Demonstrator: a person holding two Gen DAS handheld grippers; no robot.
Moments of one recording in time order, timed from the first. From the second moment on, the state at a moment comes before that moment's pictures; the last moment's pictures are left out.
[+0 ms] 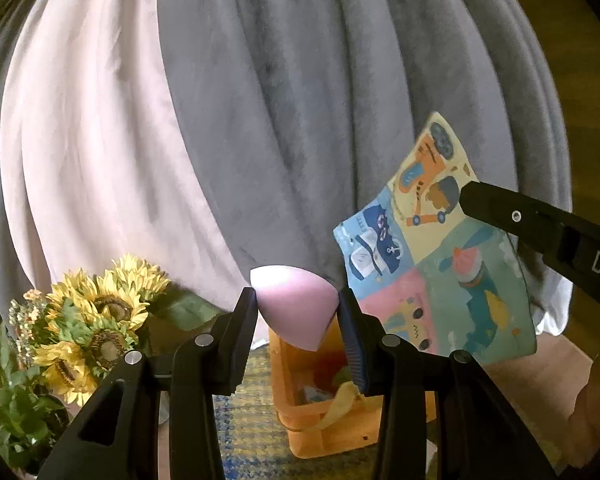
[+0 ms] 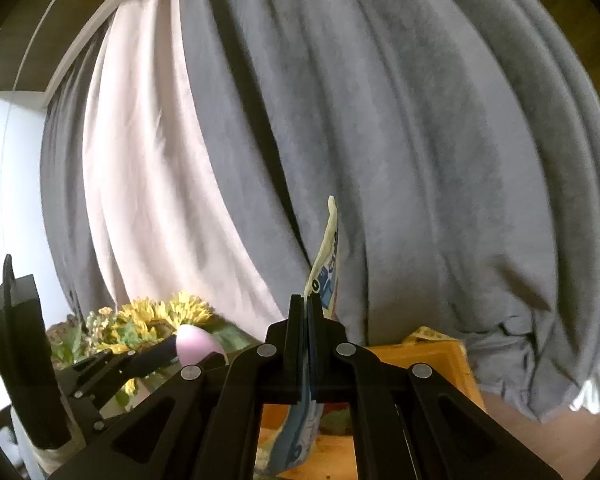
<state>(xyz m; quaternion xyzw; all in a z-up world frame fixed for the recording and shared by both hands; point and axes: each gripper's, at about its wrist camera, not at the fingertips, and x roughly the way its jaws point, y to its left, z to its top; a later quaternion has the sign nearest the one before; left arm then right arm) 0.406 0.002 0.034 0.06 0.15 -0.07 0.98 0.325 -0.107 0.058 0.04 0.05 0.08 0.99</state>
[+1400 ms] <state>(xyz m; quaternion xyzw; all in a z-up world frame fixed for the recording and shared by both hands) 0.528 -0.087 -0.068 0.10 0.31 -0.13 0.94 0.488 -0.207 -0.059 0.01 0.32 -0.04 0.95</state>
